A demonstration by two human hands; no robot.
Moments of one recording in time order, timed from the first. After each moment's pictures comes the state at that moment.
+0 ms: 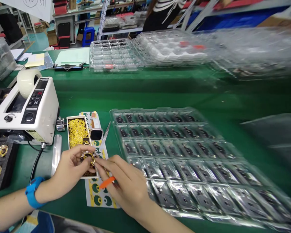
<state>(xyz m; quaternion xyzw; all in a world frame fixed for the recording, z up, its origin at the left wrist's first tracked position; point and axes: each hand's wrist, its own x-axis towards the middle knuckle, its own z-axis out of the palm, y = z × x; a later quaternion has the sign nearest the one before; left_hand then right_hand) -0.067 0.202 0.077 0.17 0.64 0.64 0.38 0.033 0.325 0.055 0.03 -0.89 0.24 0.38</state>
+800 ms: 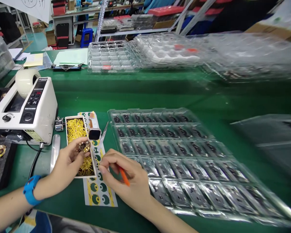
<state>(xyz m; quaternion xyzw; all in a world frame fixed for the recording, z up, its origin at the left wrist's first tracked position) -0.074 0.201 0.070 0.23 0.65 0.66 0.30 0.027 0.331 0.068 0.01 -0.81 0.49 0.31</state>
